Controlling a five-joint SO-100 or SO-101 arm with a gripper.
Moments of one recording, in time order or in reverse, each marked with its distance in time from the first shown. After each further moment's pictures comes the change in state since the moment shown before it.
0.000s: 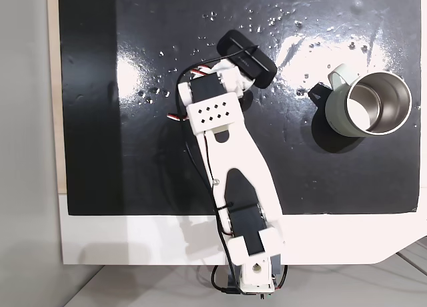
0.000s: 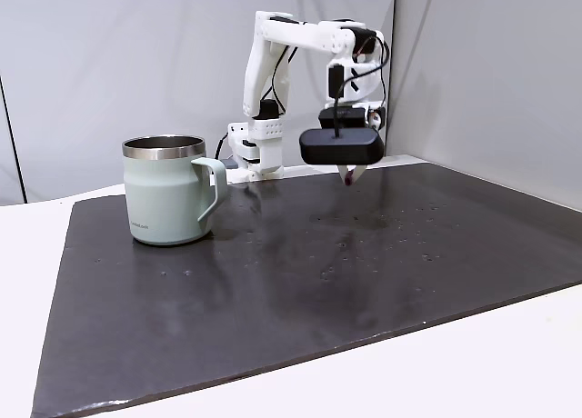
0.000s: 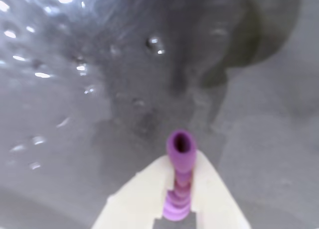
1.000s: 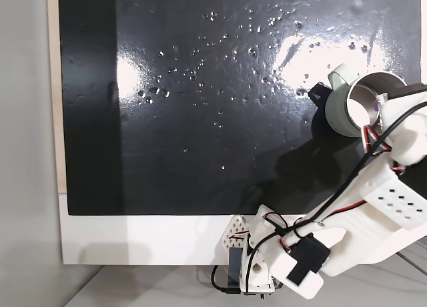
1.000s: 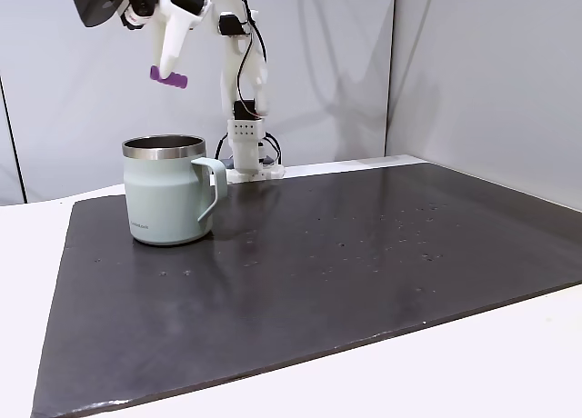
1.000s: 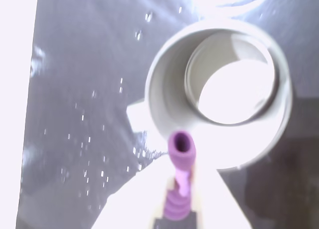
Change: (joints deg) arm 51.9 6.9 -33.6 12.5 -21.4
